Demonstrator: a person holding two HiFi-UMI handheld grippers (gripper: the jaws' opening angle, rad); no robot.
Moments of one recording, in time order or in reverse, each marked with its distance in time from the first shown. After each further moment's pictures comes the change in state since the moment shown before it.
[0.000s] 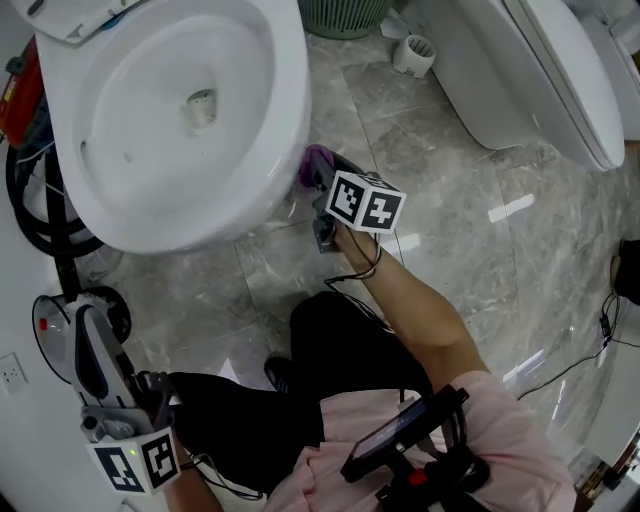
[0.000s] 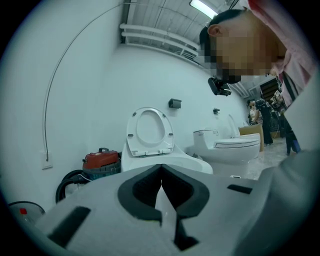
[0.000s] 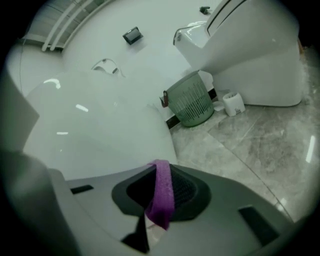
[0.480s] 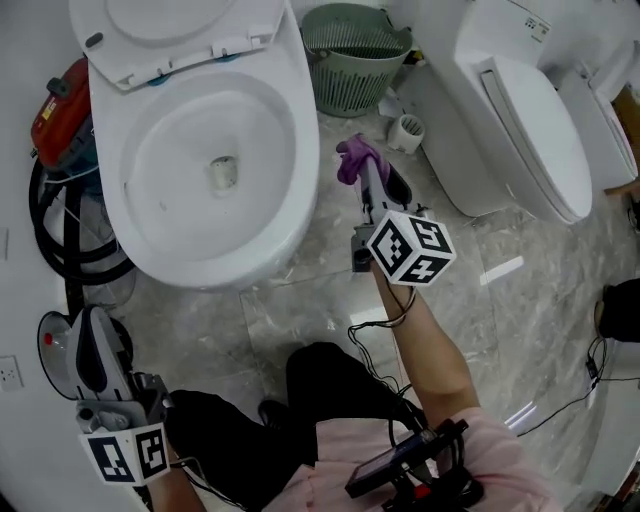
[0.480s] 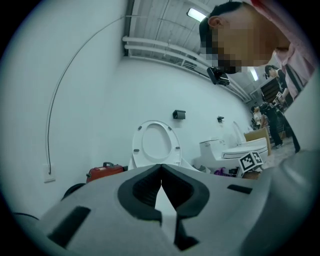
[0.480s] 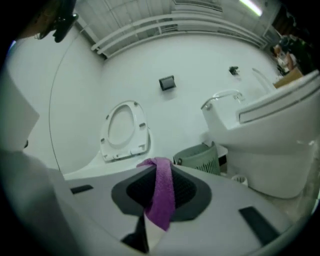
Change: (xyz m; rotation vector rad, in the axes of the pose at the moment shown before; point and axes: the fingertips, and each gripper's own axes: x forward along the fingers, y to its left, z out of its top) left arm 0.004 0.030 0.051 0.018 -0.119 0.047; right arm -0.102 0.077 0.196 -0.331 -0.442 -0.007
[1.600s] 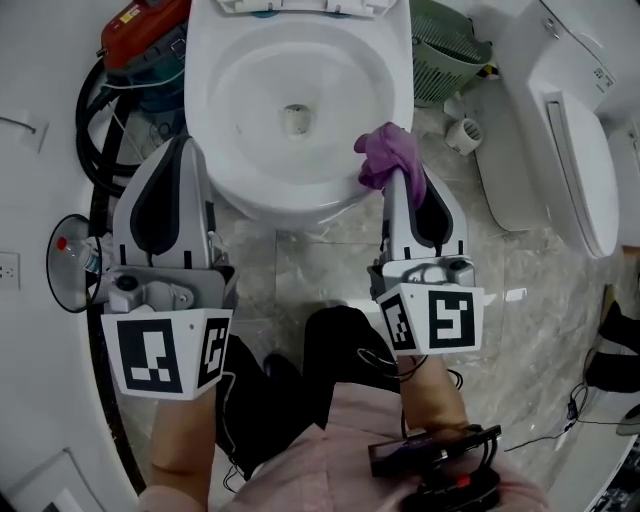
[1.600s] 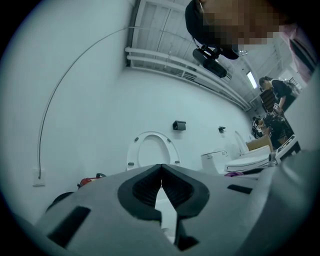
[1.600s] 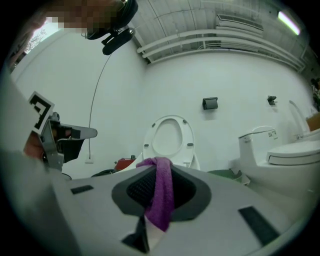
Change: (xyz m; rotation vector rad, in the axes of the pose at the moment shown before) left arm 0.037 -0.019 0.040 -0.016 -0.152 0.000; right arm -0.092 0.188 0.048 -0.342 -0.108 0.220
